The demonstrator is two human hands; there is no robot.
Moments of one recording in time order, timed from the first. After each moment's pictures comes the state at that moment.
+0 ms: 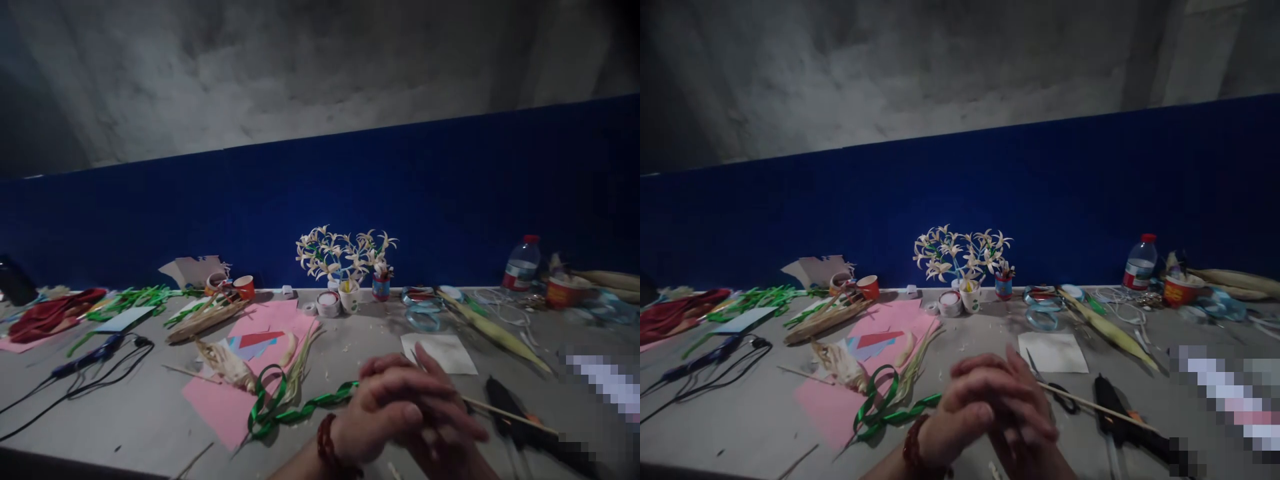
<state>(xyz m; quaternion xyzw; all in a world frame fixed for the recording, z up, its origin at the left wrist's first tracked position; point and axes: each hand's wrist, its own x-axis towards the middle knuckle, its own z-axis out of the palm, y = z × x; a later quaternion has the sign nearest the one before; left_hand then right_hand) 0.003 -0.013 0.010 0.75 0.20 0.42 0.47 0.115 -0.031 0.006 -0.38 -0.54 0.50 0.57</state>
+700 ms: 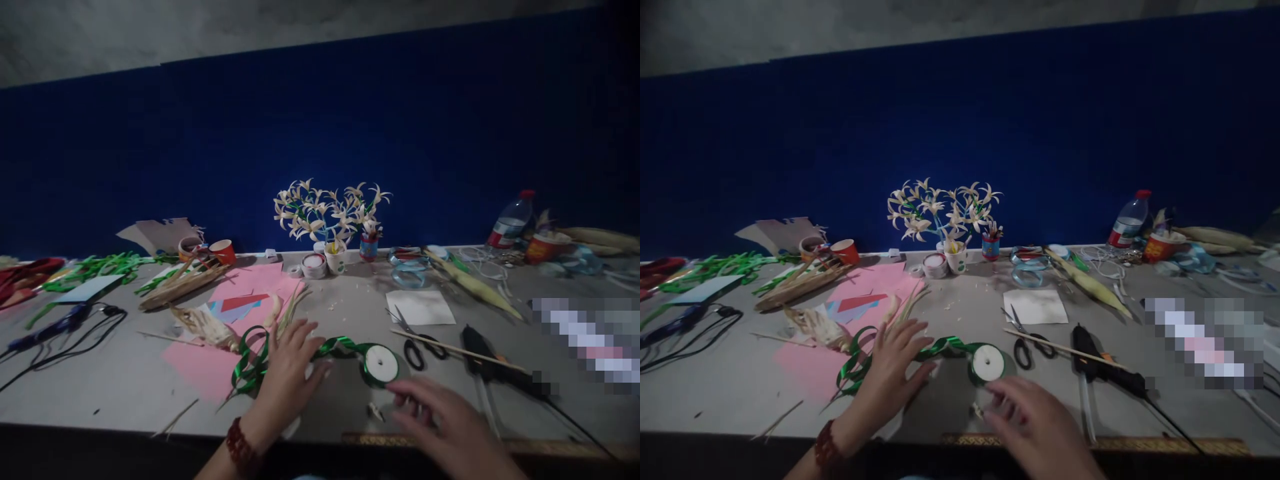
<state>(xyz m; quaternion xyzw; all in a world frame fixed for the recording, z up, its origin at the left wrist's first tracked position) -0.088 -0.024 -0.047 0.82 0.51 0.25 -0.05 0.183 -0.065 -0.046 -0.51 -0.73 0.30 0.34</state>
